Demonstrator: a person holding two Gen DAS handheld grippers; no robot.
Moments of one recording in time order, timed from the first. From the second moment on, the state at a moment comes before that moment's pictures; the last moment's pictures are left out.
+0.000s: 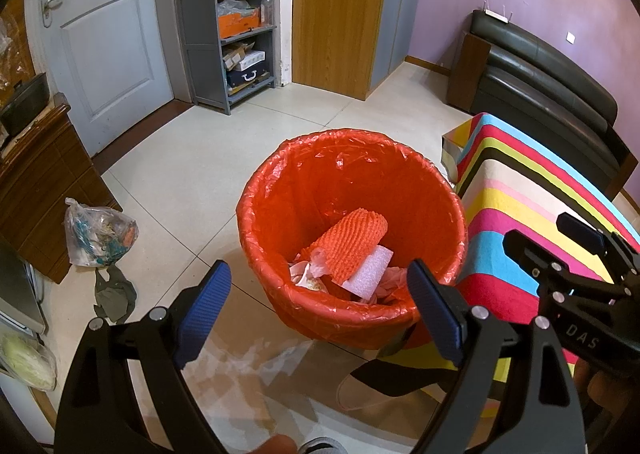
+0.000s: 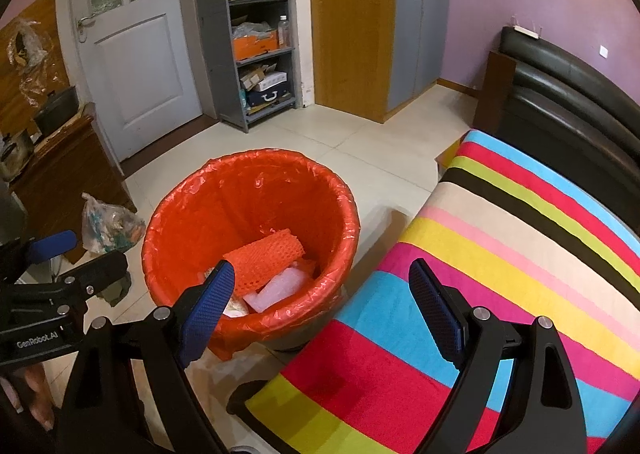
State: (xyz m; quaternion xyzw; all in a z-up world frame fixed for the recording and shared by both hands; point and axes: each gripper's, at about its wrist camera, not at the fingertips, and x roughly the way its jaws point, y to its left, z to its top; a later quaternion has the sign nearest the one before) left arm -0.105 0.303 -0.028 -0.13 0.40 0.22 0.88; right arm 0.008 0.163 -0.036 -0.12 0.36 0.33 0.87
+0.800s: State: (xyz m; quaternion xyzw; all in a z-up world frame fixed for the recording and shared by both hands) left arm -0.102 0.301 -0.026 -0.13 0.40 0.22 0.88; right arm 0.009 0.165 -0.035 -0.12 0.36 0.34 0.86
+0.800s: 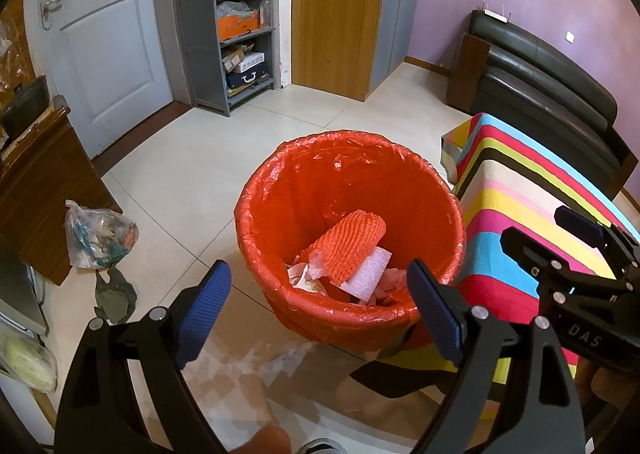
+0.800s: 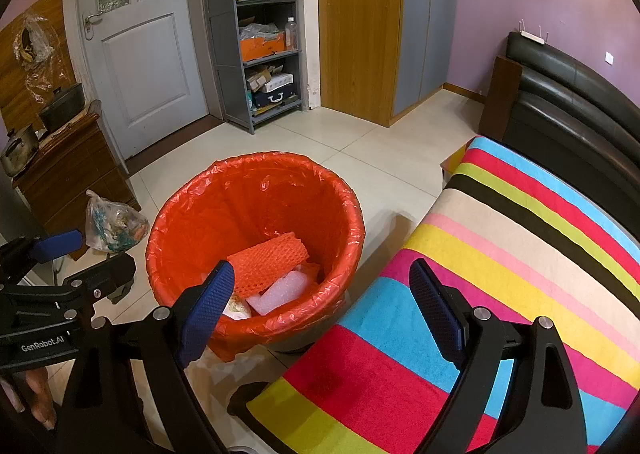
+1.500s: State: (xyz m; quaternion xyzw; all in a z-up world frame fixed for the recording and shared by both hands) left arm -0.095 0.294 -0.029 -0.13 0.40 0.22 0.88; right arm 0.012 0.162 -0.037 -0.12 0.36 0.33 0.86
